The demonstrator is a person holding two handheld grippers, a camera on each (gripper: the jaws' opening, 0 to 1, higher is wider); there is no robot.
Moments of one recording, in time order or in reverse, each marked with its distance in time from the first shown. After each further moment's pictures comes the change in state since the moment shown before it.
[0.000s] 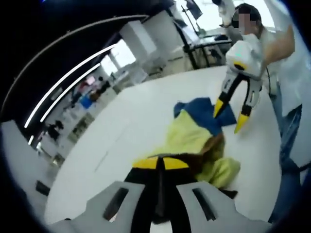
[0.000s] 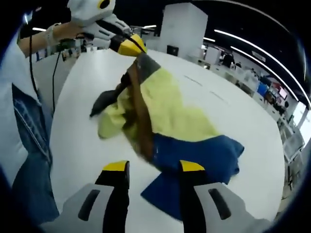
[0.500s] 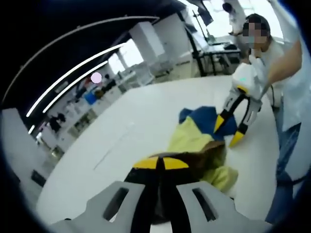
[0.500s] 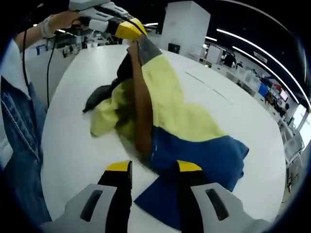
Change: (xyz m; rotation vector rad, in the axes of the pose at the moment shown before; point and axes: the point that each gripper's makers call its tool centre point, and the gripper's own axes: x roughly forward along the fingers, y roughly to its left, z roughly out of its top) left arm -0.006 0.011 0.006 -0.091 -0.027 0.039; right arm 0.017 -0.006 -0.002 -0.001 0.006 -0.003
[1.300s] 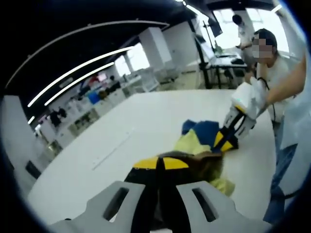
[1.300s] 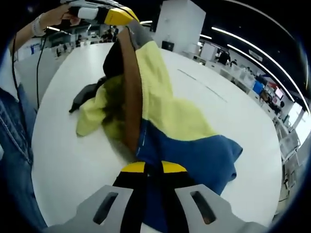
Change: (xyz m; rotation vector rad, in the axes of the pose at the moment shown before) left arm -0.002 0.008 0.014 -0.074 -0.052 0.009; right arm 0.005 -0.021 -0.003 0.007 0.030 -0.055
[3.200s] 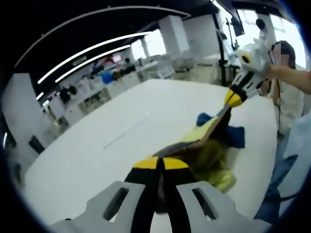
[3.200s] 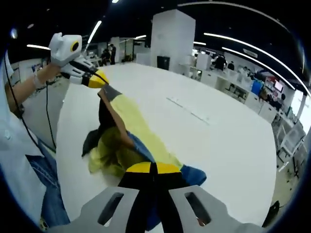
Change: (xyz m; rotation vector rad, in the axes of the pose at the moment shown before) left arm -0.032 0.041 -0.013 -0.158 0.130 0.099; right arm -0.077 -0.058 0.092 0.106 -0.148 0.052
